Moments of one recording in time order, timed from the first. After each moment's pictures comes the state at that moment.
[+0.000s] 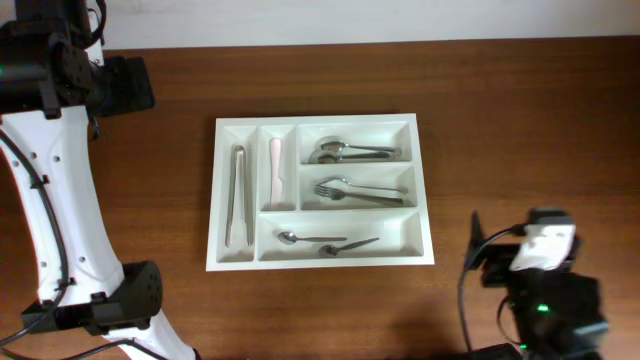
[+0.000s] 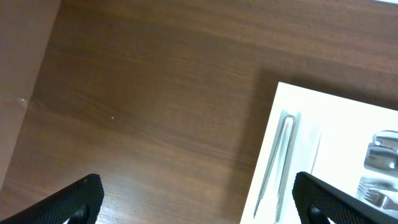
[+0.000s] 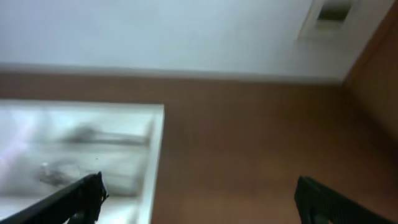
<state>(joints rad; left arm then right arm) 0.09 1.93 2.57 -1.69 -0.20 -0.12 0.19 0.35 0.66 -0.66 0.23 0.01</state>
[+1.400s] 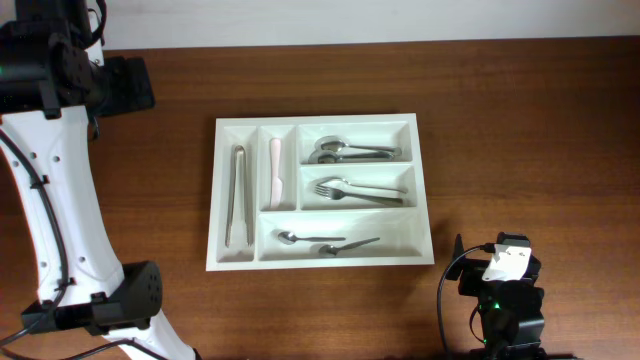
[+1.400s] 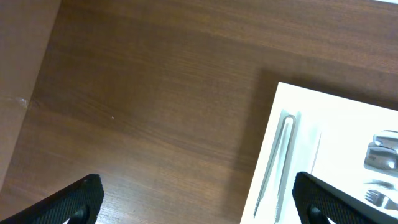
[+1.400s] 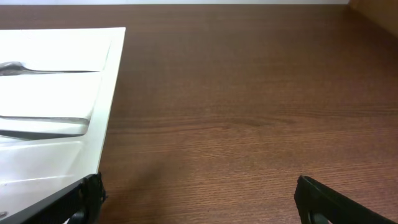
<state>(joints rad) 0.09 1.93 2.57 -1.69 -0.20 -0.12 0.09 0.09 0.14 -0.46 0.24 0.06</state>
